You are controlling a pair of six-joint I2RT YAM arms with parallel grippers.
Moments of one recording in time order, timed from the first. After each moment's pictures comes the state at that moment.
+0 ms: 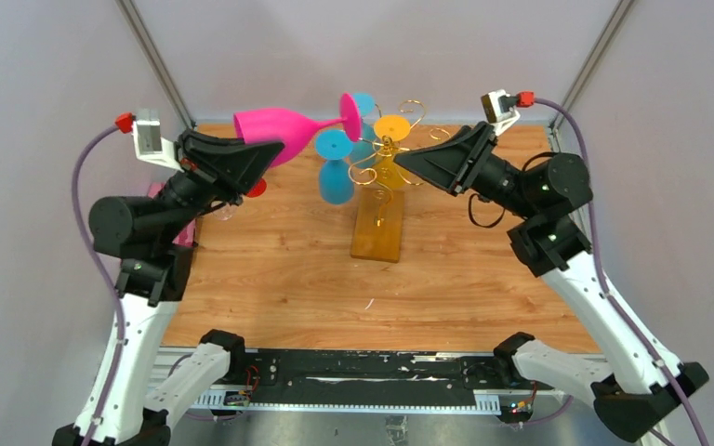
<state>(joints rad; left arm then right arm) -0.25 0.80 1.10 0.43 0.68 -0.82 0.56 1.03 1.20 0.32 -0.61 1.21</state>
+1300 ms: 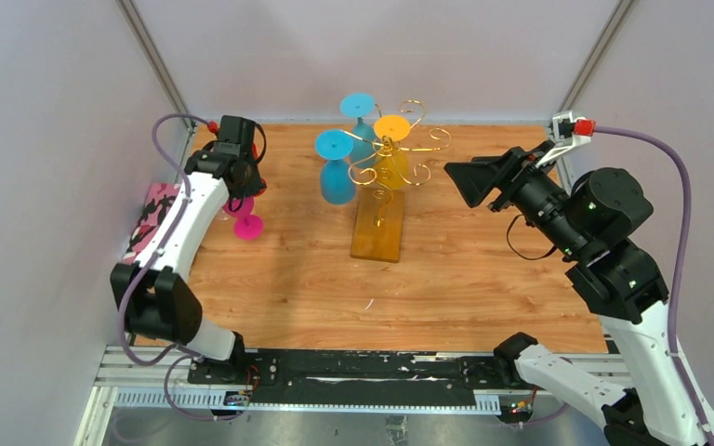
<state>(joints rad) -0.17 1.45 1.42 -0.88 -0.27 -0.42 0.56 0.85 1.43 -0.51 -0.07 0.45</state>
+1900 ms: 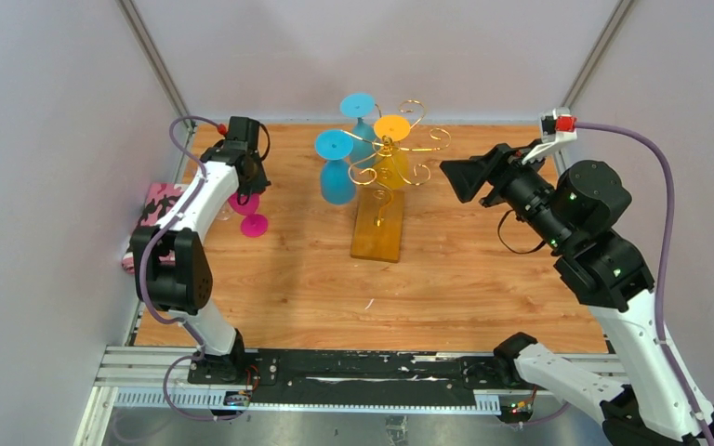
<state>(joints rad) -0.11 1.67 1.39 -0.70 -0.22 -0.40 0.56 0.87 1.40 -0.51 -0.01 0.41</state>
